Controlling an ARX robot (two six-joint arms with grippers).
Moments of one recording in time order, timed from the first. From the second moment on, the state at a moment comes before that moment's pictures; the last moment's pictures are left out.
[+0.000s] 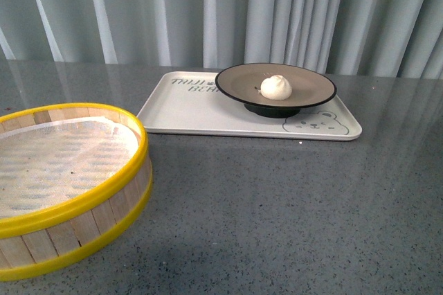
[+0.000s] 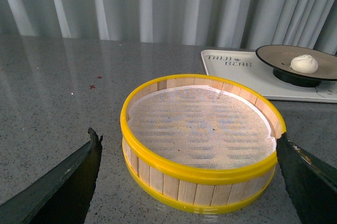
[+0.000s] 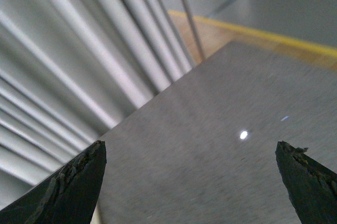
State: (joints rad) left arm 0.00 0.00 0.03 0.00 0.00 0.00; right arm -0.30 1.37 0.81 0.47 0.13 0.41
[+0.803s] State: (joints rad) left arm 0.00 0.00 0.03 0.00 0.00 0.00; right arm -0.20 0.53 0.09 0.43 -0.19 0.00
